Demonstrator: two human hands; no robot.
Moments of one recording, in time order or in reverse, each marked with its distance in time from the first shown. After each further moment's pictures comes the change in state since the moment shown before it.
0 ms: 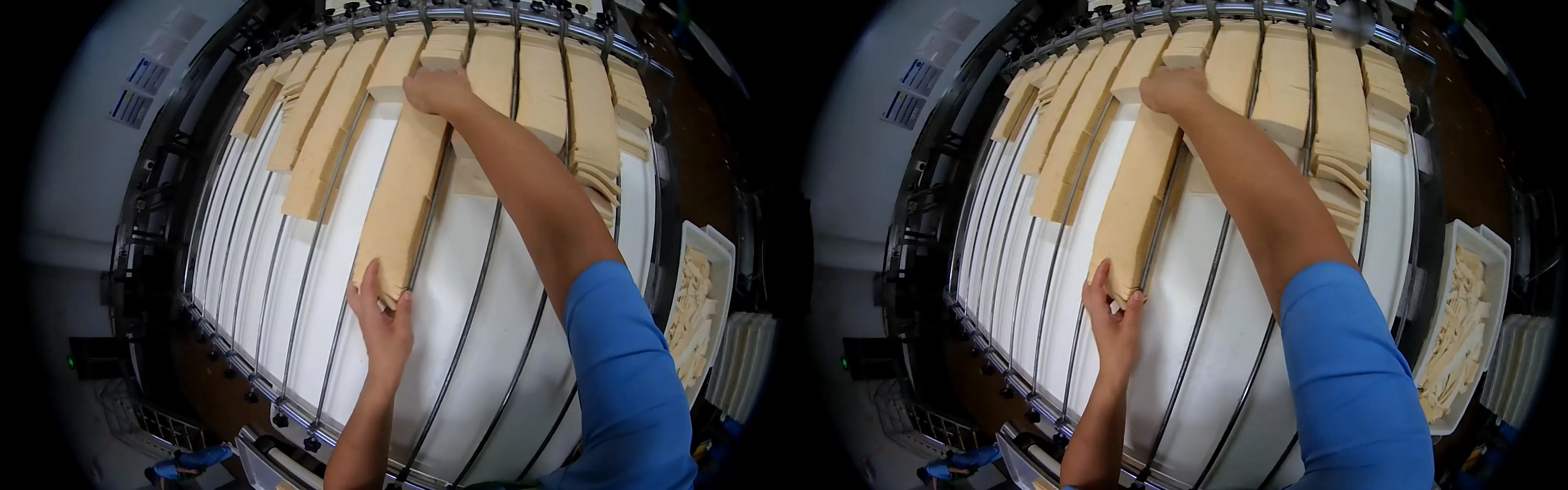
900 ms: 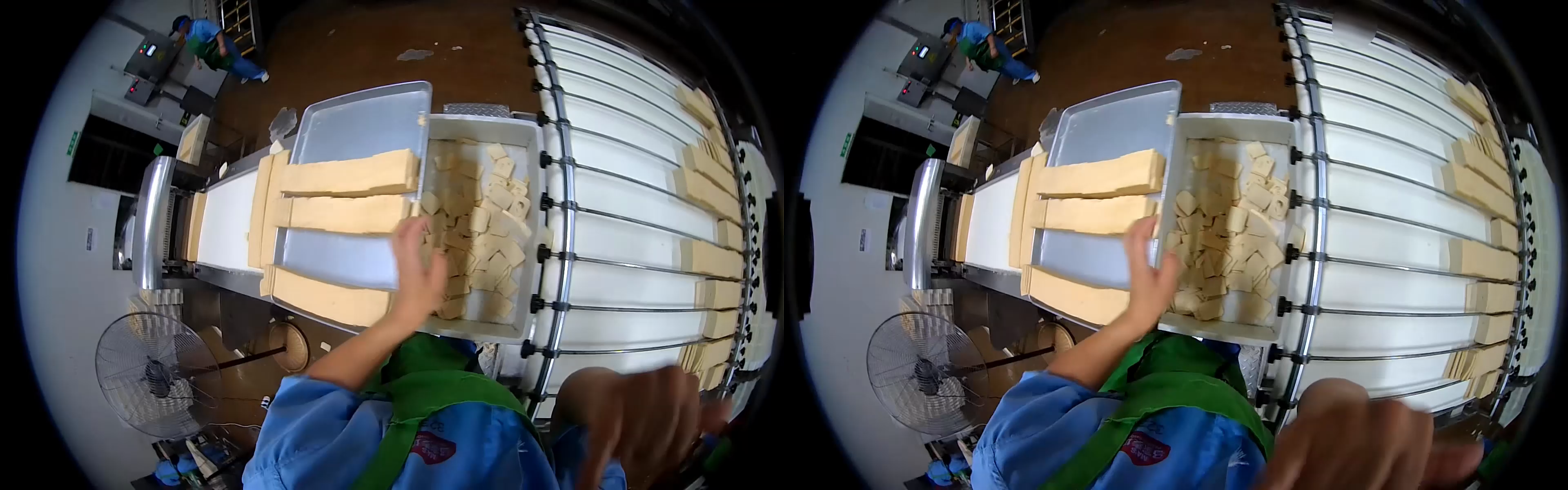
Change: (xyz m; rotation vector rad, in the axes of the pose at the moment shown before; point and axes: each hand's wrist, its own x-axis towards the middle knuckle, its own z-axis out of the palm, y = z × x) left_hand -0.424 -0.001 -0.226 0.437 1.030 -0.279; right_hand -0.591 -0.265 -0.103 2.189 -1.977 -1.021
